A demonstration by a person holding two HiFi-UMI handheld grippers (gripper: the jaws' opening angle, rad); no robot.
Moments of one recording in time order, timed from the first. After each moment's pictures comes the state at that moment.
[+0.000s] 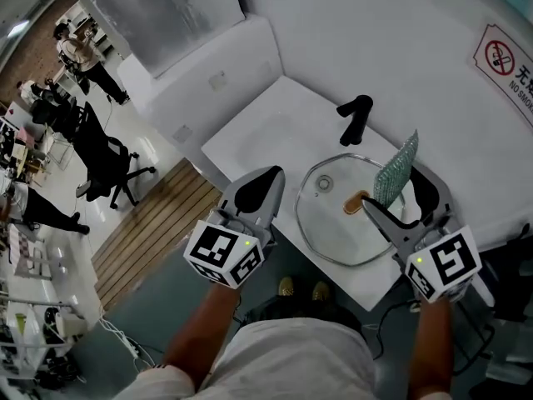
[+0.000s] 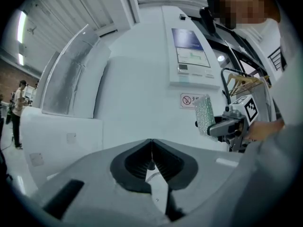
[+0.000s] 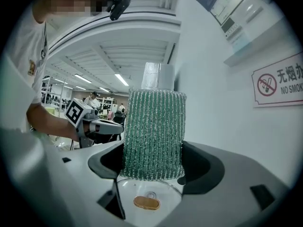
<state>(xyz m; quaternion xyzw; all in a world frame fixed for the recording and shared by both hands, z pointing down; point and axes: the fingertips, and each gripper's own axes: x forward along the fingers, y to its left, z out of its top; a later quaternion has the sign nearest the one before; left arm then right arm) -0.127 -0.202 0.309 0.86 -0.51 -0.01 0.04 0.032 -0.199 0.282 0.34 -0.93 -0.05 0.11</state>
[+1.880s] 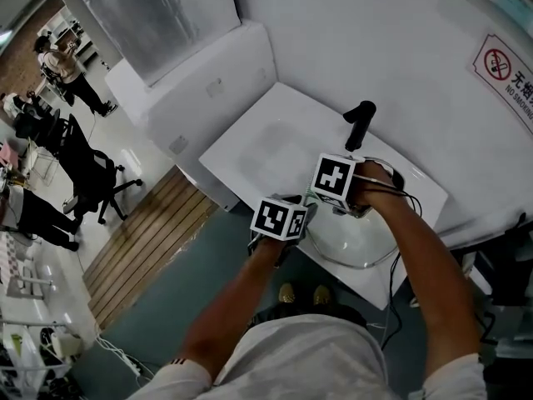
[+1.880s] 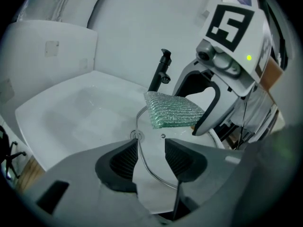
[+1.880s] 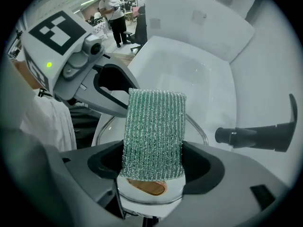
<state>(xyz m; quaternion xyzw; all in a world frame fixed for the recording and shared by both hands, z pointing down) -0.100 -0.236 0.526 0.83 -0.39 0.24 0.33 -0.041 -0.249 0.509 0.09 -0.70 0.06 0.70</state>
